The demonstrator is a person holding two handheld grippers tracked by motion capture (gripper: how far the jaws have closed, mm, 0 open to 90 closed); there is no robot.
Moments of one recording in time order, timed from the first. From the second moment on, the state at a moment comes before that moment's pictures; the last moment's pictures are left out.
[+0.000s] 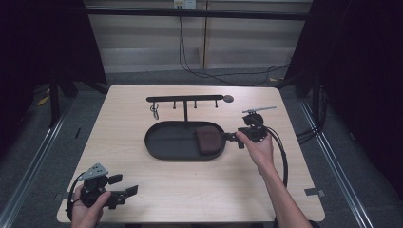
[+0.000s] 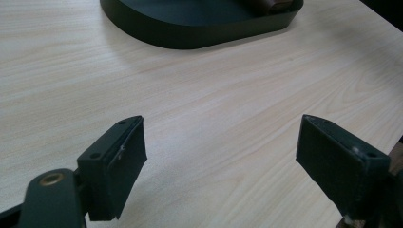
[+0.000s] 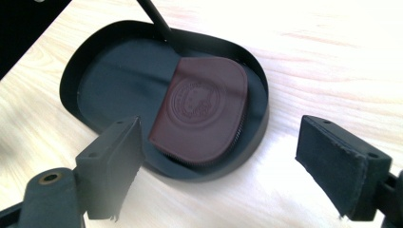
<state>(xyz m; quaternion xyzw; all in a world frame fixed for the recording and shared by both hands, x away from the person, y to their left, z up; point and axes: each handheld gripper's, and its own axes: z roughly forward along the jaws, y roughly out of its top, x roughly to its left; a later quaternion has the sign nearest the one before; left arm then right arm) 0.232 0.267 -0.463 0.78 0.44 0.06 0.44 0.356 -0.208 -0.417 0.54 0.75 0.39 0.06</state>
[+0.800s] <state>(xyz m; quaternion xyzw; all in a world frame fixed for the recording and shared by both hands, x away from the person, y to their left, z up) 0.233 0.268 -0.463 0.78 0.44 0.06 0.43 0.255 -0.263 -0.448 0.54 0.74 0.39 0.11</state>
